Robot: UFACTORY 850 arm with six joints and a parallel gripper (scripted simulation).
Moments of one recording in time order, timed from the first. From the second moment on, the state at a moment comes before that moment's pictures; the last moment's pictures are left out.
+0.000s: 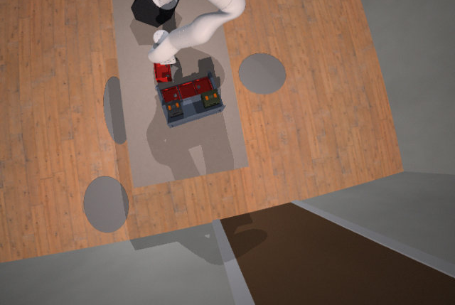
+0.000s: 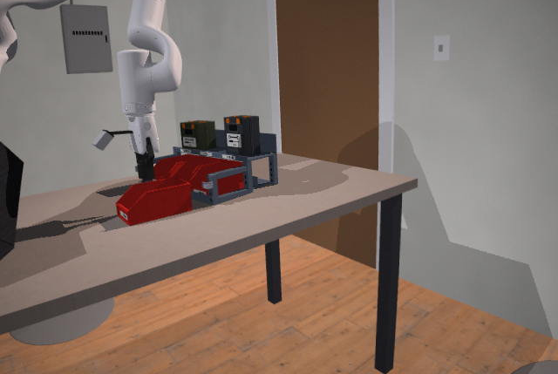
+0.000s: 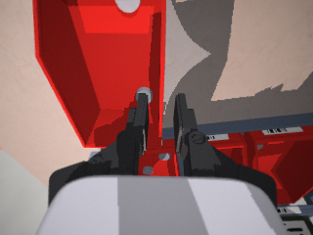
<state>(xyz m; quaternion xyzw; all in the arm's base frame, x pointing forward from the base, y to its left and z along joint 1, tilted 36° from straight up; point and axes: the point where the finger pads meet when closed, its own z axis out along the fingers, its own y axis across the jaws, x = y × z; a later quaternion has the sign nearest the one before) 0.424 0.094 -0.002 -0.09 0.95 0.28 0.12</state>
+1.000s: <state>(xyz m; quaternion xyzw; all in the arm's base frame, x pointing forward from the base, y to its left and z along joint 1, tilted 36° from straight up) 0.425 0.099 -0.010 -0.09 0.95 0.28 0.12</state>
